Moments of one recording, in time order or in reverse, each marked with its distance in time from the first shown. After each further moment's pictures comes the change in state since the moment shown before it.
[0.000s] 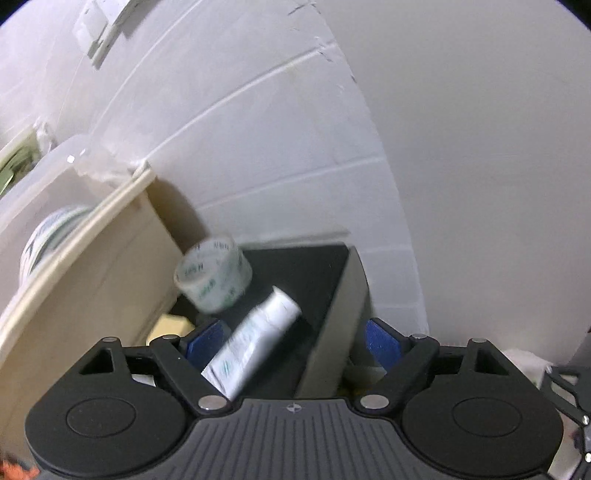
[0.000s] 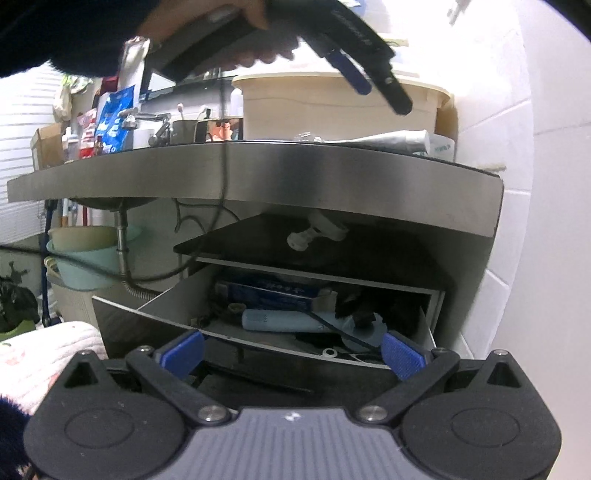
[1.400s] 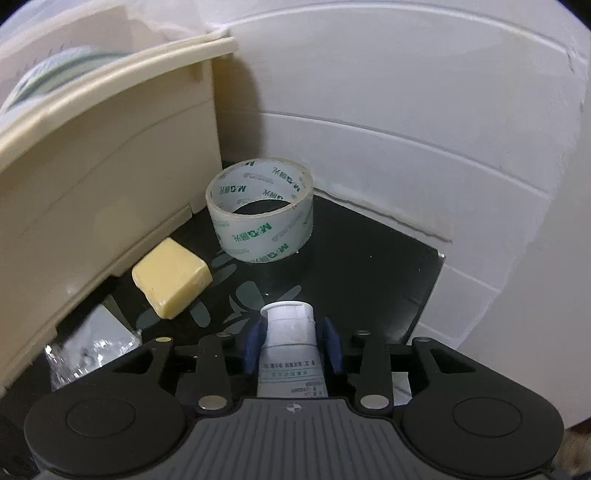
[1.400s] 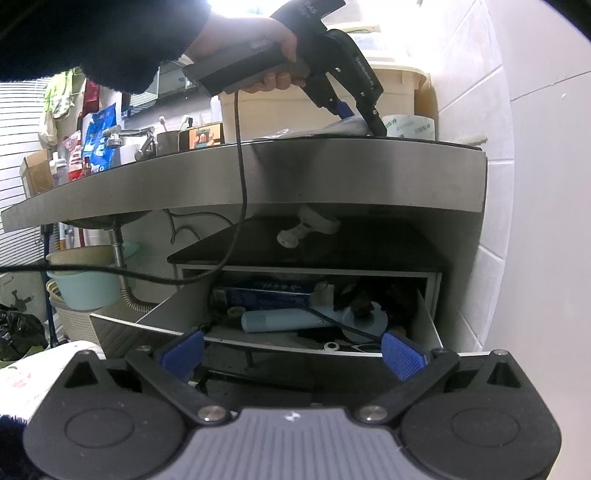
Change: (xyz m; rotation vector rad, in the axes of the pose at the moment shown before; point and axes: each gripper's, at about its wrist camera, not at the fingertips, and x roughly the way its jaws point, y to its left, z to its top) left arm 0.074 0.075 -0.012 -0.444 0.221 -0.070; right arm 0.000 -0.012 -0.003 0.094 0.006 0.007
